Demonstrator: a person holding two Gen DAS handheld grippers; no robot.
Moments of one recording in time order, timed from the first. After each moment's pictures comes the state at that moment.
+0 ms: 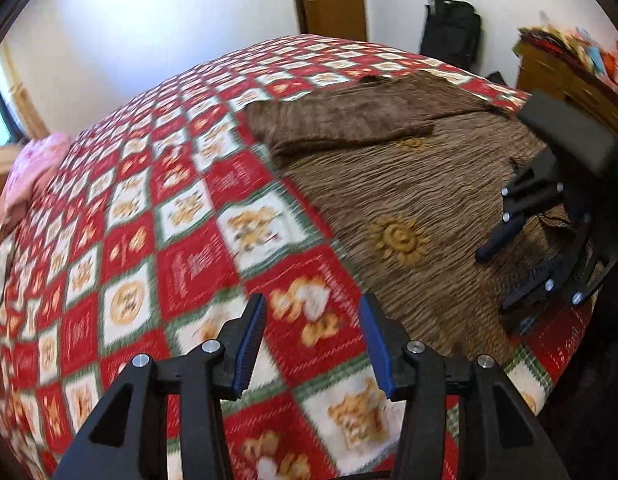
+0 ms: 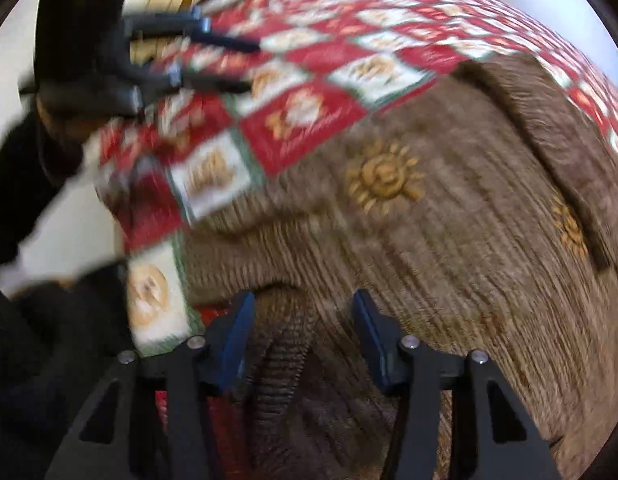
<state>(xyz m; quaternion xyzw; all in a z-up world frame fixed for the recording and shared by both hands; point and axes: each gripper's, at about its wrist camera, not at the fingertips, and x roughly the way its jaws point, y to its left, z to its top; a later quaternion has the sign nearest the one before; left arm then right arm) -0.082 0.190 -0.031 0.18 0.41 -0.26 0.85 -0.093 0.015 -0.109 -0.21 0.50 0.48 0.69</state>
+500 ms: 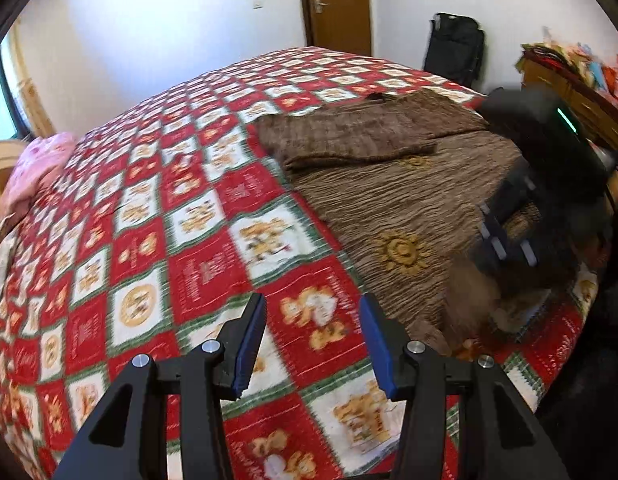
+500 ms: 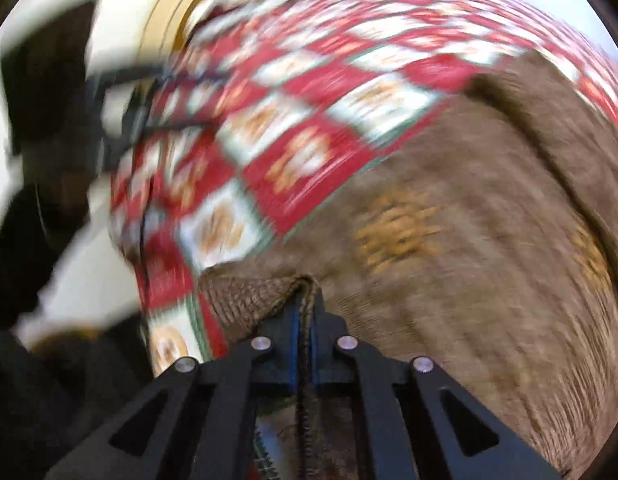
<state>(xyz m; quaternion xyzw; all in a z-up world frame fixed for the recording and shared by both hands) -0.080 0.191 -0.021 0.17 0.39 -0.28 0.86 -0.055 0.020 -0.101 -0.08 0.52 0.48 0.71</state>
